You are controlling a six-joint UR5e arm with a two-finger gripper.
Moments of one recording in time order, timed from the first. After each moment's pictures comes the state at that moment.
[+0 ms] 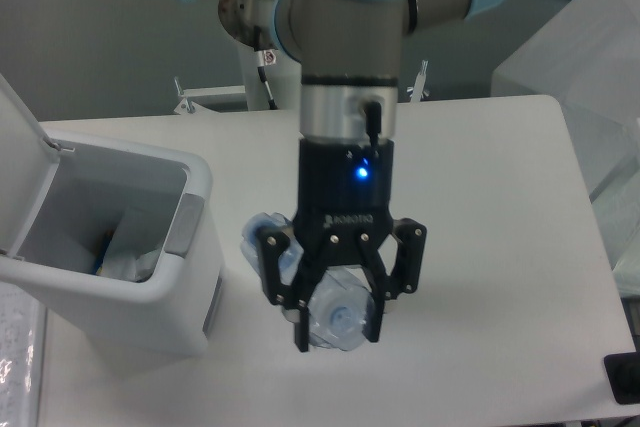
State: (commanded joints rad) arm 2.36 -1.95 -1.11 -0.69 1.18 -0.05
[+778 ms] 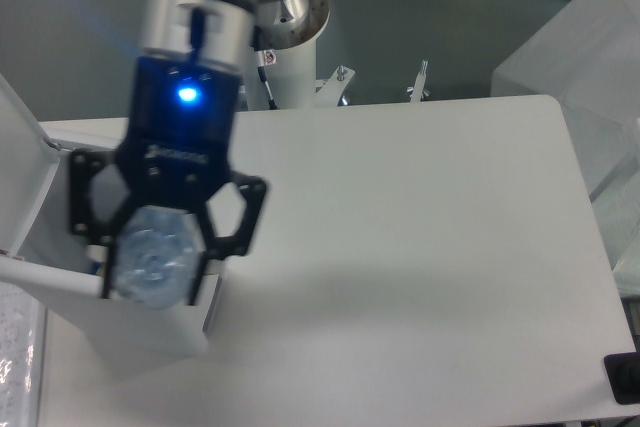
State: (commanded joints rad) arm 2.14 -1.88 -1.26 -0.68 1.19 -0.05
